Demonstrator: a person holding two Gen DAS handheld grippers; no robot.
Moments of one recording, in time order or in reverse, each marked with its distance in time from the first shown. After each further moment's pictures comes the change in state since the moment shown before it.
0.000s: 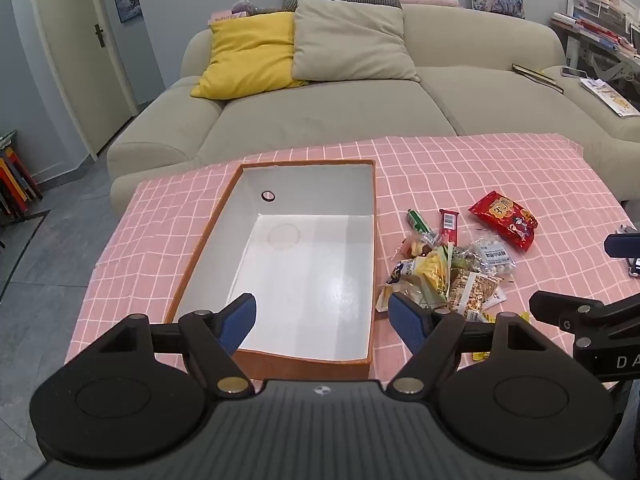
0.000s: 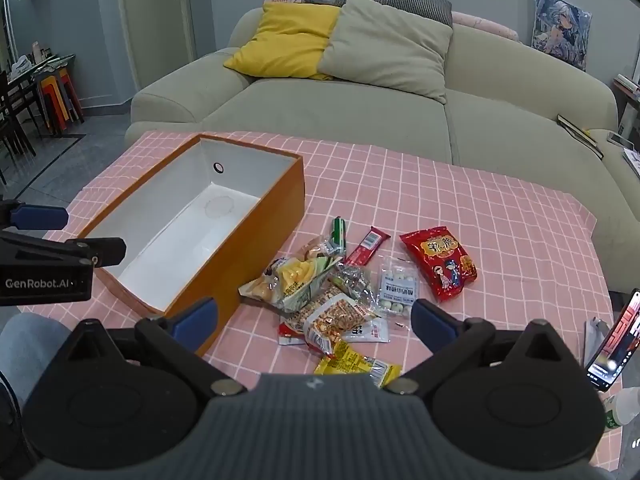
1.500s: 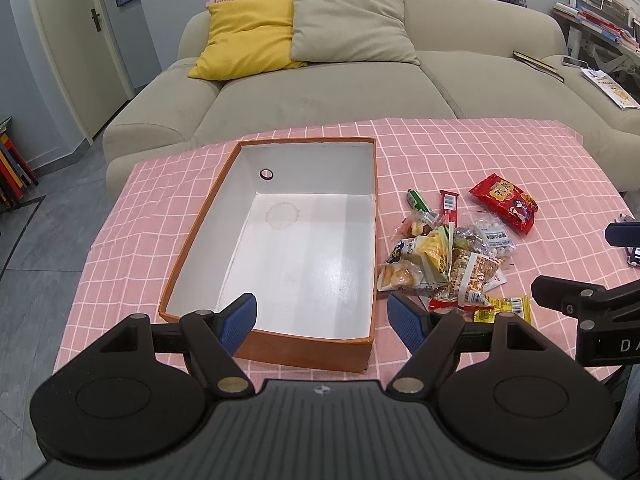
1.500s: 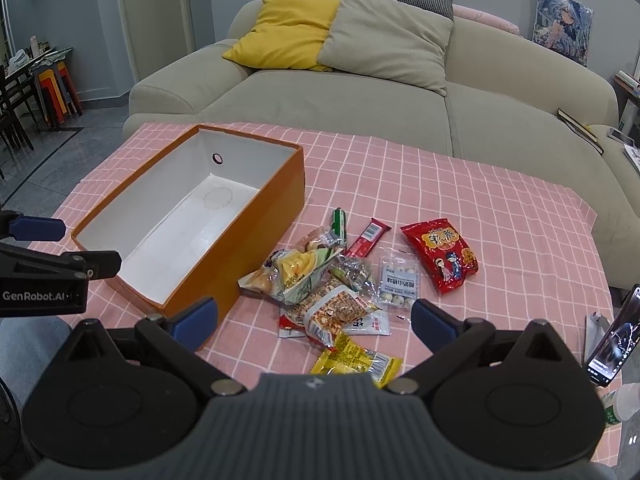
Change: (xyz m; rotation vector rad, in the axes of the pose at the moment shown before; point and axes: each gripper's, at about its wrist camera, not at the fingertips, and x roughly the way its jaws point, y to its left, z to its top) left arm 0.008 0.003 -0.007 0.009 0.067 -0.005; right arm 0.007 0.003 -0.002 -0.001 0.028 -0.003
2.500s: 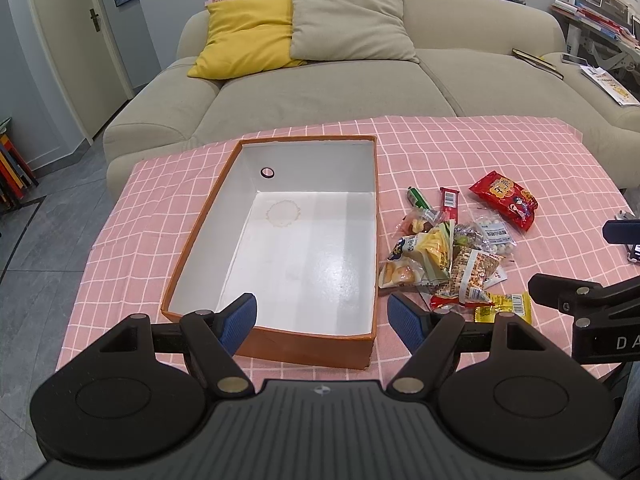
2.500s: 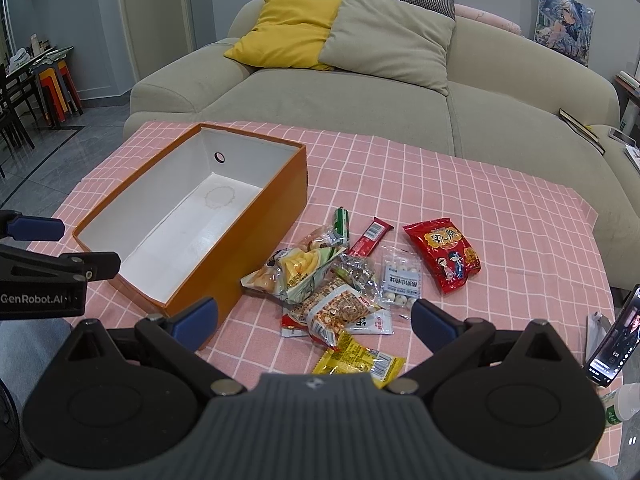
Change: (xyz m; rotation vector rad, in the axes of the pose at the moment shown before) left arm 0.000 0.000 -0.002 0.004 0.002 0.001; right arm 0.001 0.001 0.000 -0.001 0.002 0.001
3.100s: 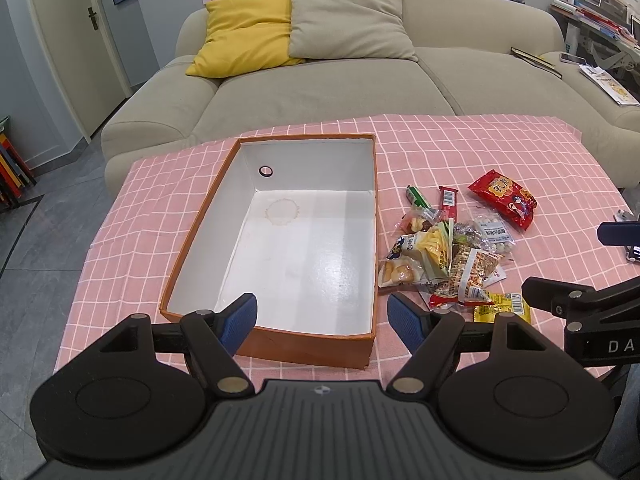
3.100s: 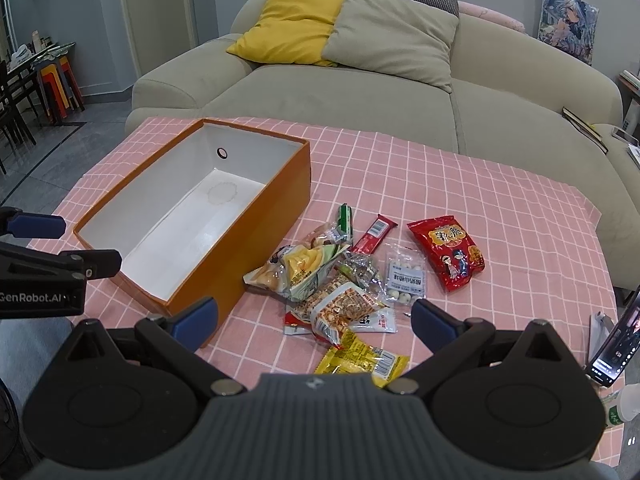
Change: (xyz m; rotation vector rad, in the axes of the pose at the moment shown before) left arm -0.001 0.001 -0.003 0.002 0.005 -0.003; right arm 0.005 0.006 0.000 -0.007 0.014 0.004
